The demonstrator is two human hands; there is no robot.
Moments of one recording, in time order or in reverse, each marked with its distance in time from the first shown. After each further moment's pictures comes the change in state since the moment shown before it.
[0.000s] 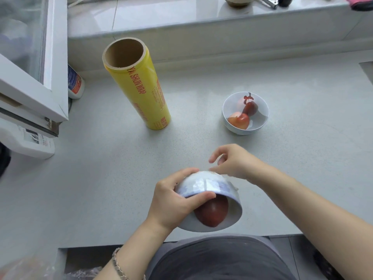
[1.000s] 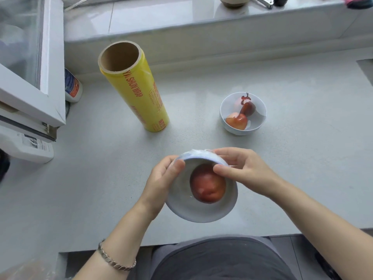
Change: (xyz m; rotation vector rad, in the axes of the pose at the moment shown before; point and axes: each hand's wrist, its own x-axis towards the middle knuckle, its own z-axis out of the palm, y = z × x) left_hand 0.029 0.003 -0.019 -0.322 -0.134 -0.206; right_hand -0.028 0.023 -0.011 0.386 -0.041 -0.347
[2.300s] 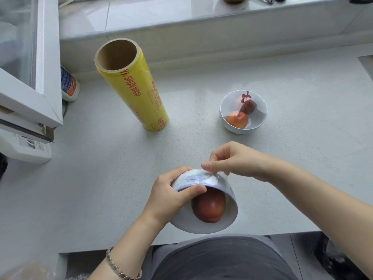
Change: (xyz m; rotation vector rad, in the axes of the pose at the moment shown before) left_hand -0.008 -0.007 0.011 0.247 -0.041 0.156; right_hand 0.027 -0.026 0.000 -0.275 -0.243 0.198
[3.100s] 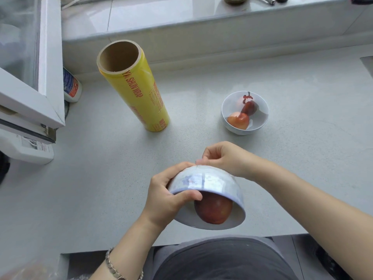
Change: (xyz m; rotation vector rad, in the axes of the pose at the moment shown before) left_hand -0.005 0.010 -0.002 -0.180 0.097 0.150; right_hand 0.021 0.005 0.010 -0.035 0.116 -0.047
